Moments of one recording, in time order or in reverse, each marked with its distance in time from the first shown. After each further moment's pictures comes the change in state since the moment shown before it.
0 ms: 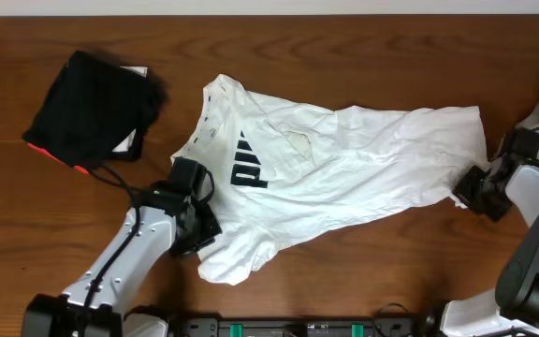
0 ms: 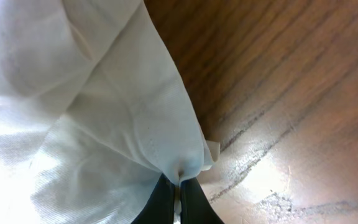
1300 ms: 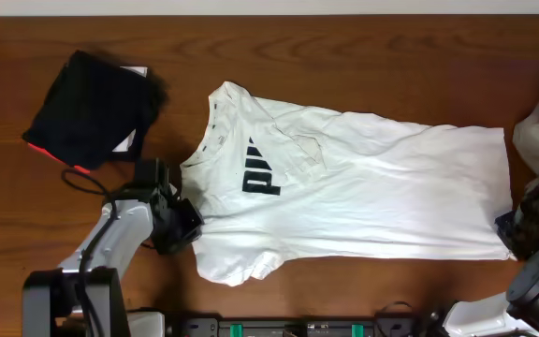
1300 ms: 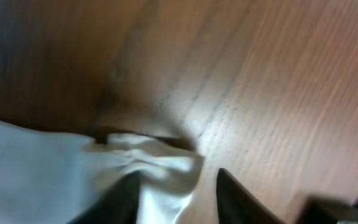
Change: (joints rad) left arm 0.265 0.113 -0.022 0.094 0.148 0.166; right arm -0.247 -0.003 -0.019 -0.156 0.366 0.187
